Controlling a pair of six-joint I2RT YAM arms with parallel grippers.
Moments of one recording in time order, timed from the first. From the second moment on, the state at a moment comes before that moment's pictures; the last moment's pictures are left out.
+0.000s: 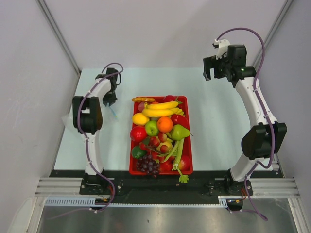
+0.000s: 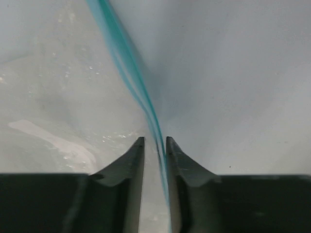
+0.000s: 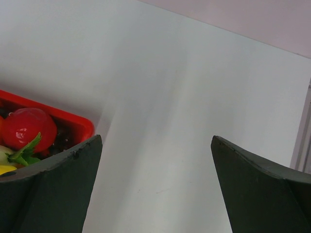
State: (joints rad) left arm -0.08 2.22 1.82 -0.88 -0.42 -0.32; right arm 0.11 1.71 1.77 -0.59 -0.16 -0.17
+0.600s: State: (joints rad) left arm -0.06 1.87 1.89 -0.77 -0.29 -0.17; right arm 0.10 1.72 1.85 -0.61 -0.29 -0.06
